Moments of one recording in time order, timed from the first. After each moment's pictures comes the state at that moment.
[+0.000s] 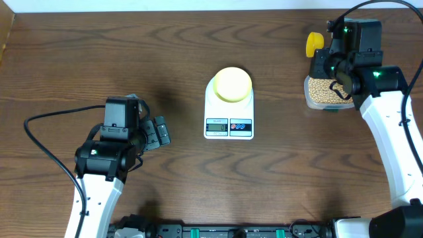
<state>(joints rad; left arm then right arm) -0.12 1.05 0.95 -0.97 -0.04 -0.38 0.09 1.54 1.40 -0.68 -0.07 0.18</state>
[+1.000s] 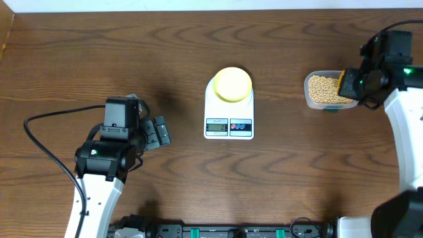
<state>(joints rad) -0.12 1.05 0.95 -0.97 -0.04 -0.38 -0.11 1.58 1.40 -0.98 -0.04 0.17</state>
